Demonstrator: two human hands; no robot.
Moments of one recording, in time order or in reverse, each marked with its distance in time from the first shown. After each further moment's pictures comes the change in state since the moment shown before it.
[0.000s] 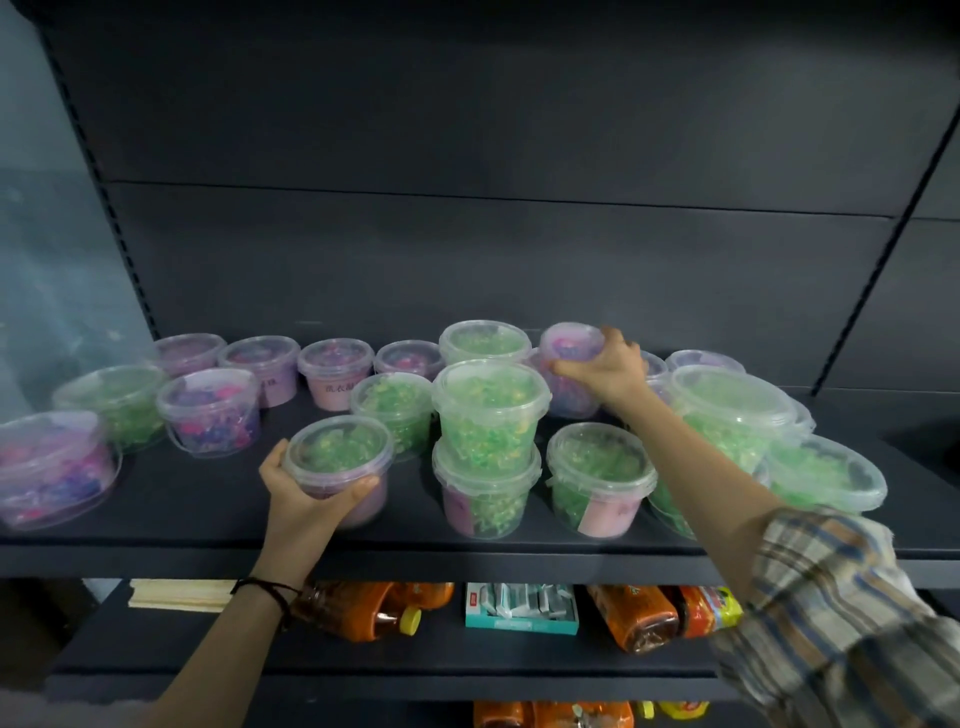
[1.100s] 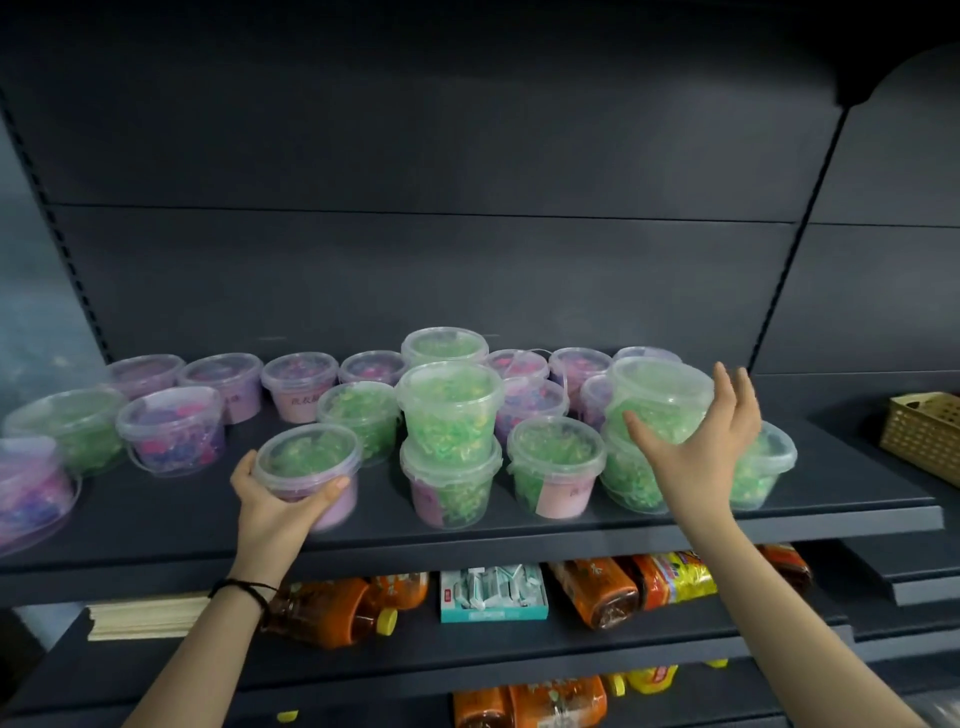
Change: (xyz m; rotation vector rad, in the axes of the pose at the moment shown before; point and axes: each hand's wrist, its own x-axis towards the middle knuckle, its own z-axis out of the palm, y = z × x) left_hand -0.004 0.001 -0.005 0.011 -0.033 0.048; right_hand -0.137 0.083 -0.063 0.159 0.650 -0.236
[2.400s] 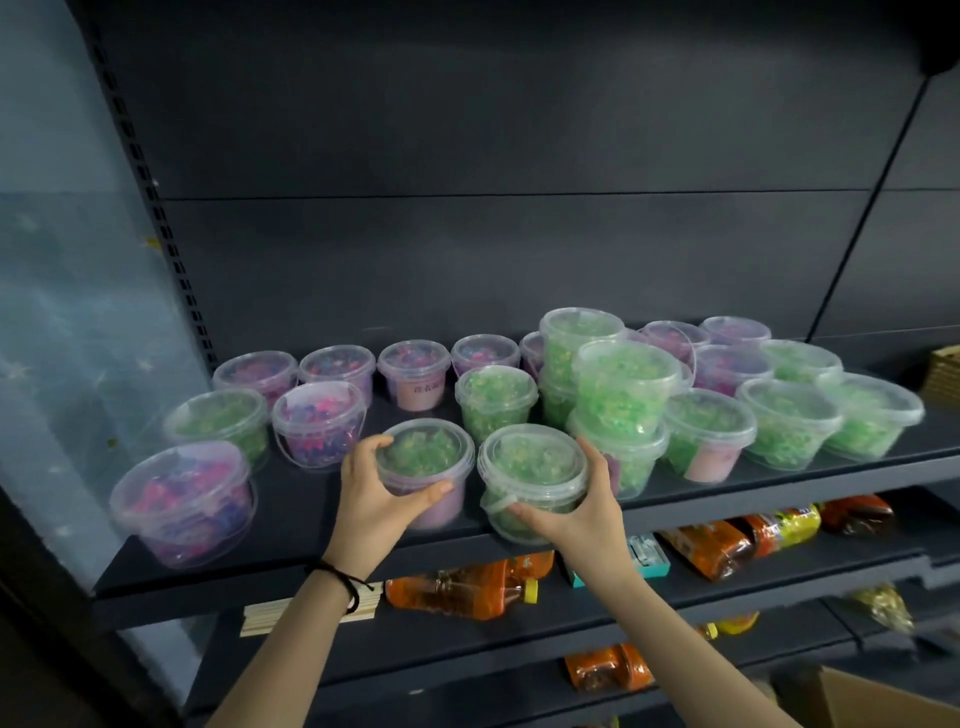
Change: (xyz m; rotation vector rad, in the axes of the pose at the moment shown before) left_hand 0.049 0.005 -0.116 0.208 -0.325 0.185; right_hand -0.198 -0.174 0.140 0.394 -0.489 0.287
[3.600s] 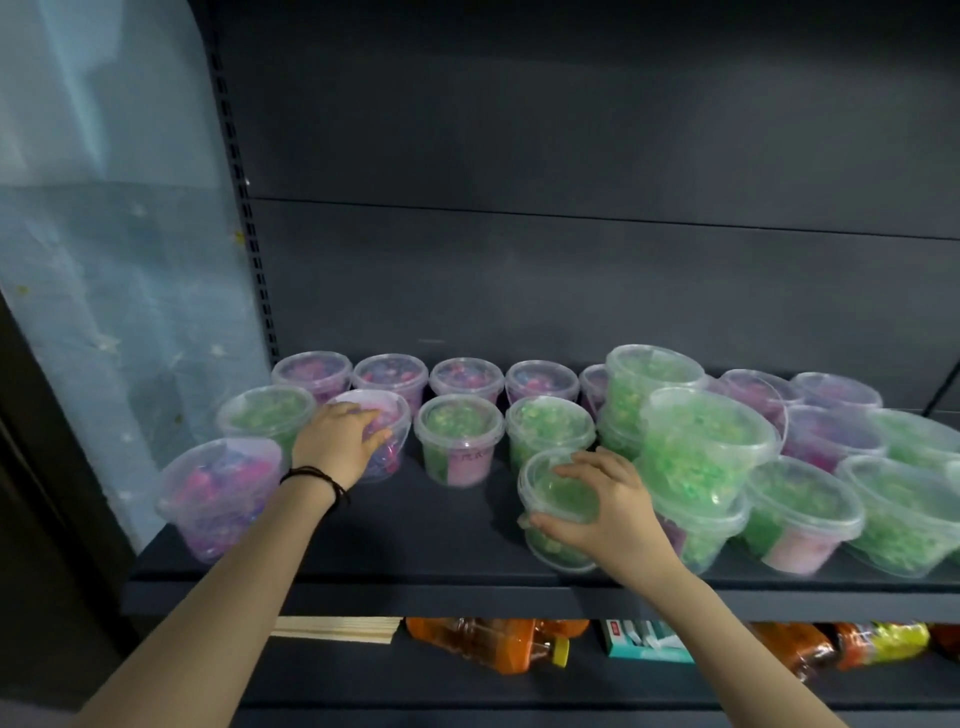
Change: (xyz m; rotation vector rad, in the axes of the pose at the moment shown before) left_hand 0.100 -0.027 -0.069 0.878 -0.068 -0.033; right_hand 0.068 -0.017 0.009 -0.600 -0.200 -0.379
